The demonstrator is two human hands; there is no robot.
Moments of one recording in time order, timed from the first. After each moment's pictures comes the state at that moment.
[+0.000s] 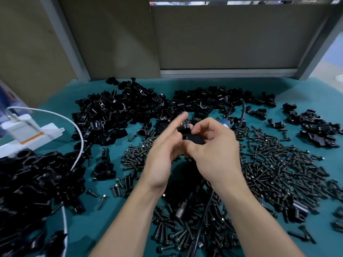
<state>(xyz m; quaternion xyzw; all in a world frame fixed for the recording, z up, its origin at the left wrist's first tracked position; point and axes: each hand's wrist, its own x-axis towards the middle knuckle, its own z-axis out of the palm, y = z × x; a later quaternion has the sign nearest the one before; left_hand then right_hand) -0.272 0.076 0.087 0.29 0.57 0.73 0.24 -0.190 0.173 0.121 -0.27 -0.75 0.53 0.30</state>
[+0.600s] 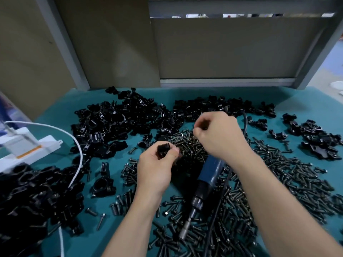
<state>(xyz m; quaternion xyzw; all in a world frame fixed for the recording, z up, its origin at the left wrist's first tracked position) -0.293 0.079 0.071 0.17 0.69 0.69 0.12 -0.236 0.235 0.148 -0.27 -0.90 0.27 0.19</state>
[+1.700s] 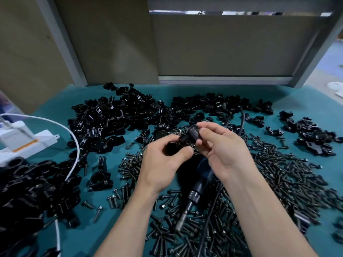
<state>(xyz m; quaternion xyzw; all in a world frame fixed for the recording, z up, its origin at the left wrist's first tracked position) -0.295 0.083 0.078 0.31 0.69 0.65 0.12 -0.212 0.208 0.129 -0.26 -0.47 0.81 0.26</state>
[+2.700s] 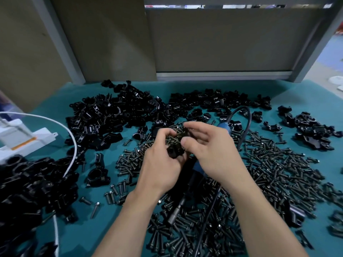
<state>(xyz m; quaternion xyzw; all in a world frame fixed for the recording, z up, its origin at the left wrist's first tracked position) -0.283 0.081 0.076 0.31 0.80 0.51 0.06 -0.192 0.201 0.125 -0.21 -0.81 0.50 0.22</state>
